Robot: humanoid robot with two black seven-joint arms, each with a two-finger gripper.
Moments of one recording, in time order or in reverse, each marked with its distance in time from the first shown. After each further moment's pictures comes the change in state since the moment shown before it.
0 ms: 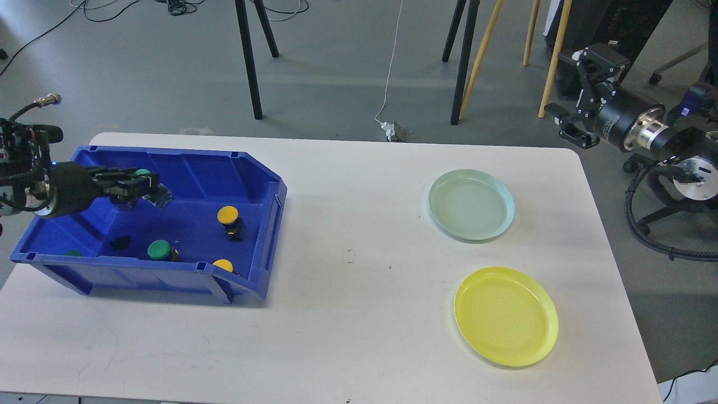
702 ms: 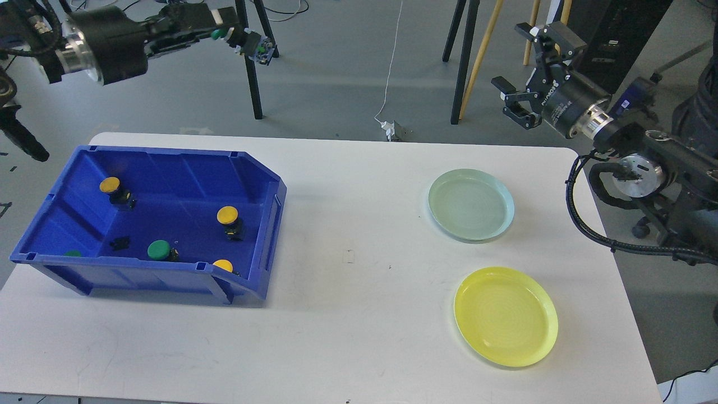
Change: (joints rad) left arm -0.268 -0.241 -0.267 -0.065 -0.480 -0.226 0.088; right arm -0.007 0.152 0.082 0.051 0.005 -0.002 0.188
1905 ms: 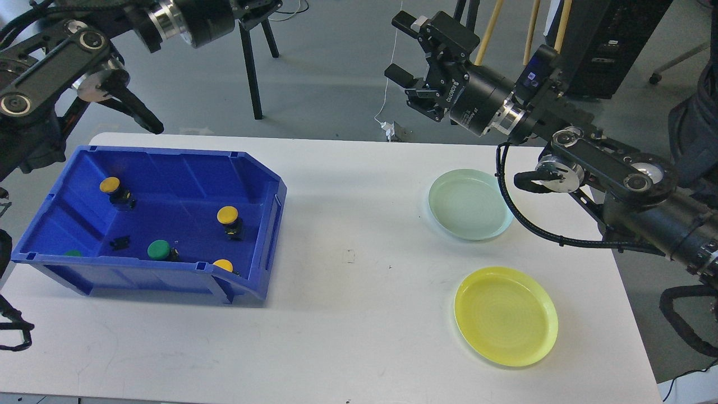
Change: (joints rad) left arm -0.074 -0.248 0.001 0.205 -0.348 0.000 0.002; right arm 0.051 0.136 0.035 0.171 -0.381 -0.051 0.100
